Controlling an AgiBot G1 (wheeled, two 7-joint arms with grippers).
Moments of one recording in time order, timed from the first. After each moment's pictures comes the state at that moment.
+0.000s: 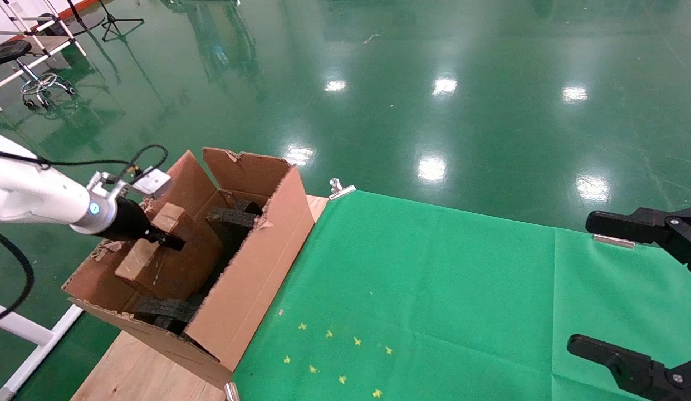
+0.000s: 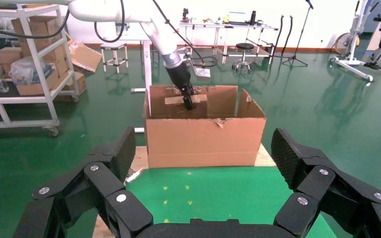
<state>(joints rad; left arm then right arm) -1.75 0.88 1.09 -0.03 1.80 0.89 -0.59 1.08 -0.58 -0.35 1.25 -0.67 -1.46 0.14</state>
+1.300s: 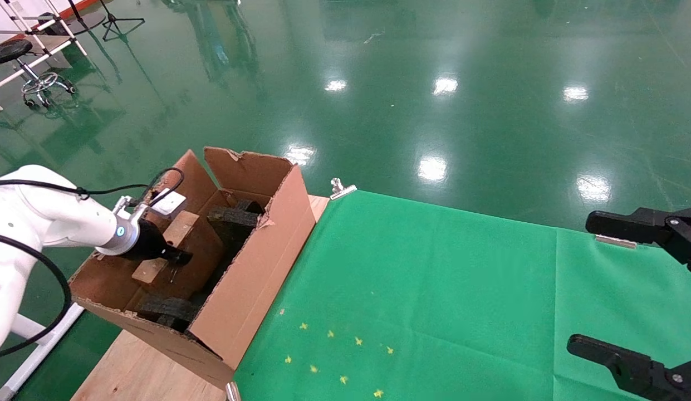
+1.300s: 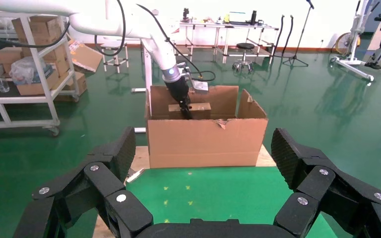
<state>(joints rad) -1.65 0.94 1.08 0.01 1.78 0.79 -0.64 1.08 -0.58 -0.35 1.25 -0.67 -1.46 0.14</state>
